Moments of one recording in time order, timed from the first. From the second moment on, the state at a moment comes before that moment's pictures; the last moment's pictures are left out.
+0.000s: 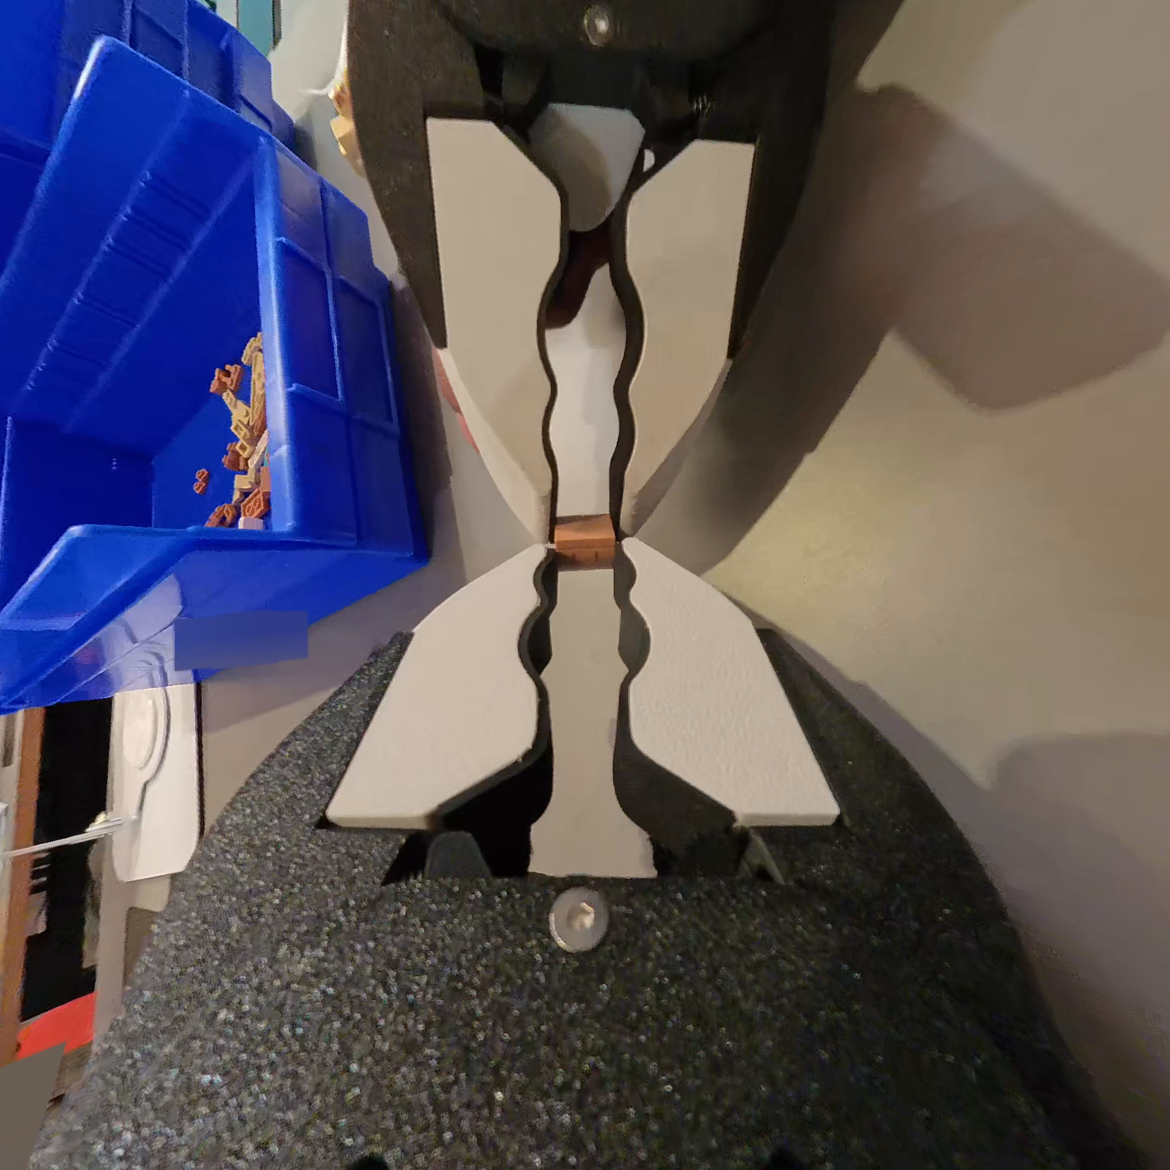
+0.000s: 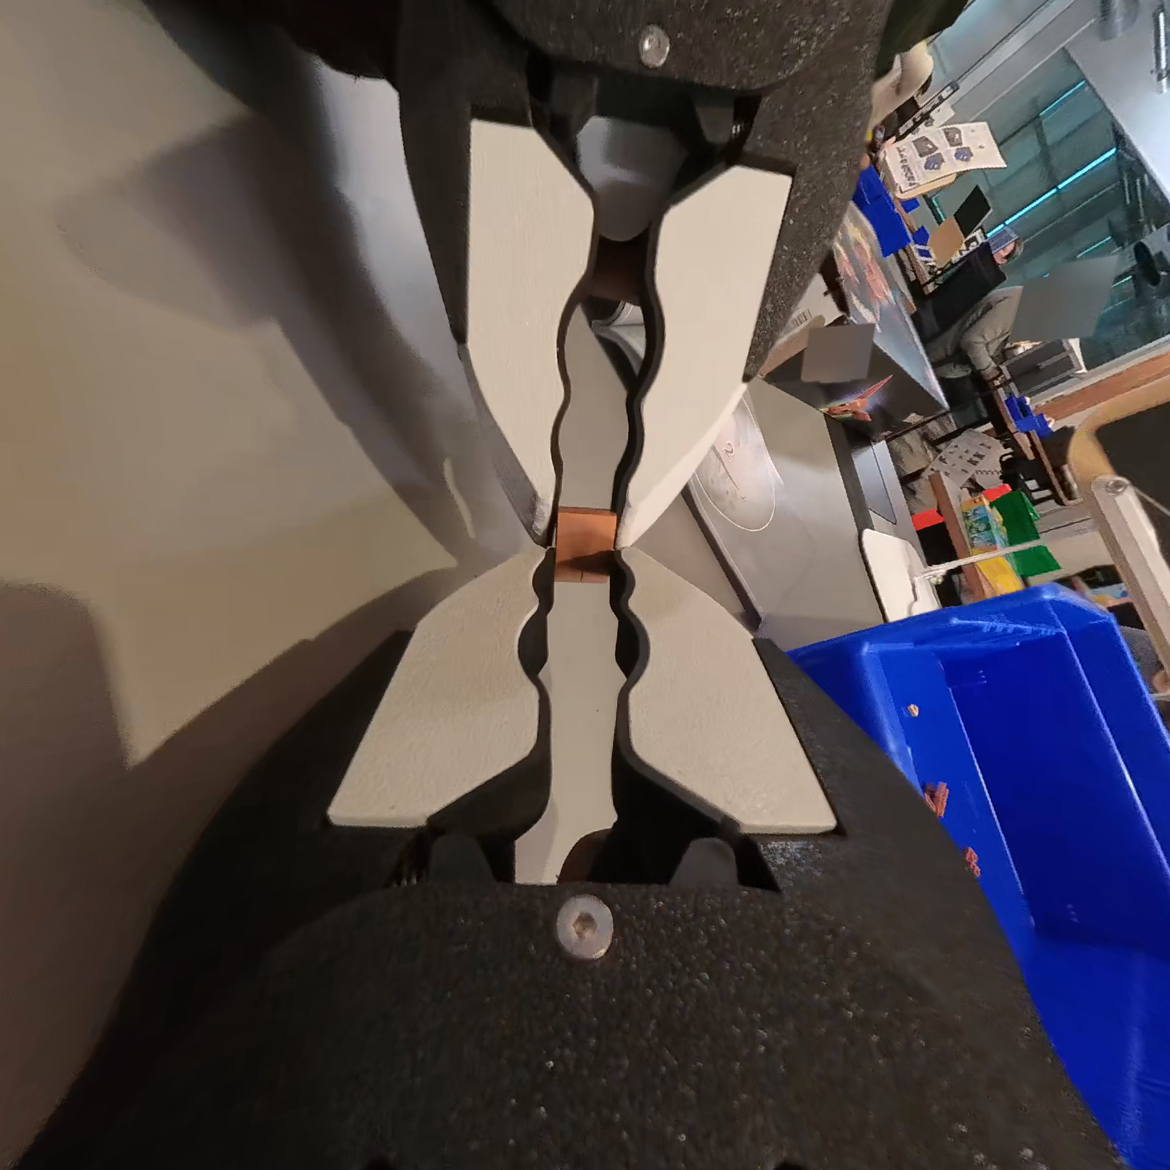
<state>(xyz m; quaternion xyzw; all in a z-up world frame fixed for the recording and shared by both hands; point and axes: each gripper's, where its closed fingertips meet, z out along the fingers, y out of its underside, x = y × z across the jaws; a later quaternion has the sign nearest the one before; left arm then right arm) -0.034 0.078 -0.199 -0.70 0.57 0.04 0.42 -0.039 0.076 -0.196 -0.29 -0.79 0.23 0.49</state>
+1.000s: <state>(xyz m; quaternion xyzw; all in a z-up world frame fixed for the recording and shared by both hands) -0.023 0.086 -0.156 -0.68 0.37 -0.24 0.59 -0.027 0.084 -0.153 -0.37 -0.64 0.38 0.55</state>
